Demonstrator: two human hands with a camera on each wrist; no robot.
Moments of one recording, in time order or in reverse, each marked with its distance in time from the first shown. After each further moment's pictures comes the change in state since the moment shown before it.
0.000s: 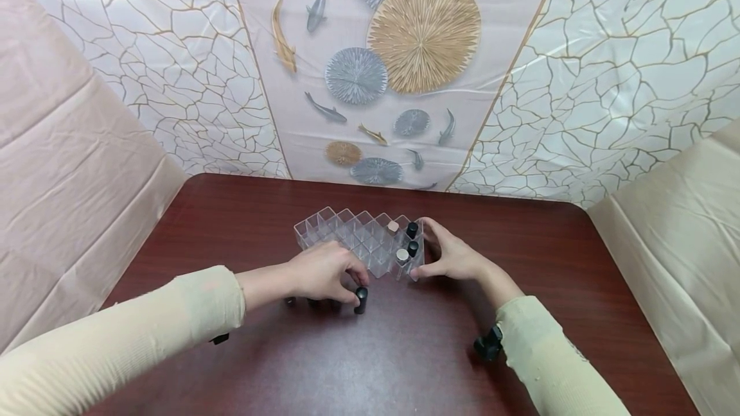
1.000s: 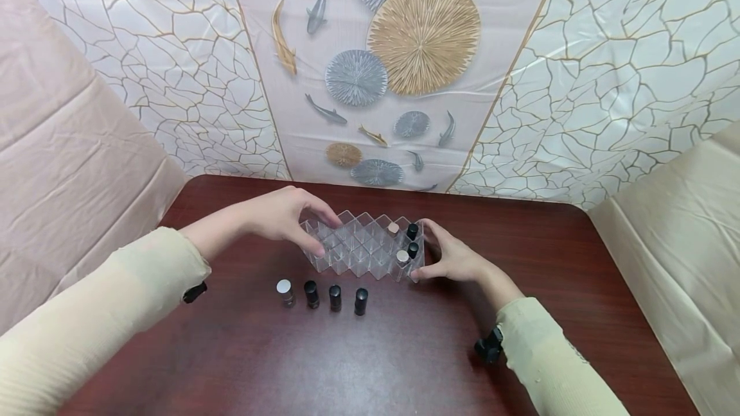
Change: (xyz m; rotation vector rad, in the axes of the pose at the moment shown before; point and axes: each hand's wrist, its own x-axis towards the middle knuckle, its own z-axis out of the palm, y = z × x) left_hand -0.017 -0.049 -0.096 -0.189 -0.045 -0.070; right_hand 0.000 0.001 0.000 0.010 -0.003 -0.009
